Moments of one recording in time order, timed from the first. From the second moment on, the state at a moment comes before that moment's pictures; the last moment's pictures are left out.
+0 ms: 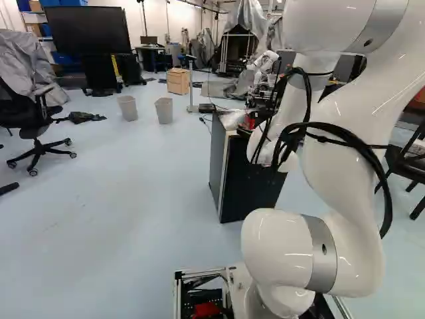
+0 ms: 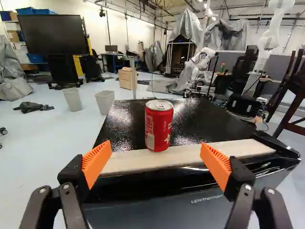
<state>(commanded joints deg) -19.5 -18.0 -28.8 -15.0 73.1 0.6</state>
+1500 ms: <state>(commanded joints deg) -17.4 -27.3 -40.7 -15.0 73.1 0.6</state>
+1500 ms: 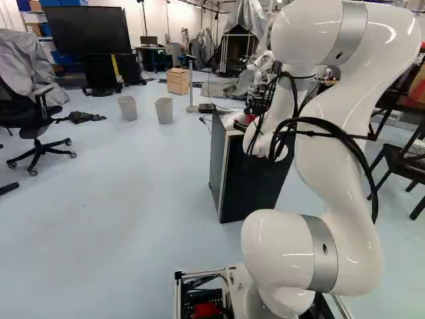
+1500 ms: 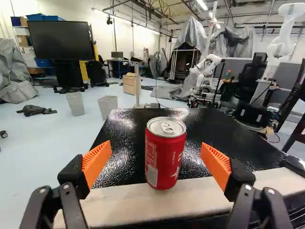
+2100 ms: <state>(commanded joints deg) -17.2 -28.1 -42.2 -15.0 73.1 0.6</state>
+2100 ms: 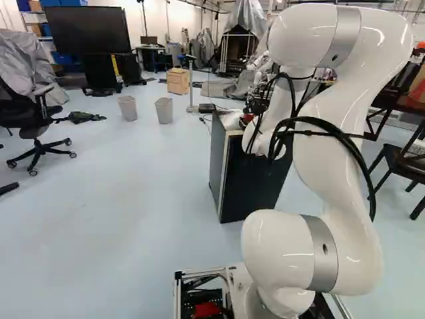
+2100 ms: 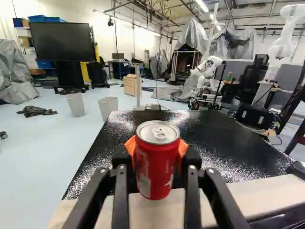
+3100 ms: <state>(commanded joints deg) -17.1 -23.5 -42.0 -14.9 73.0 0.6</state>
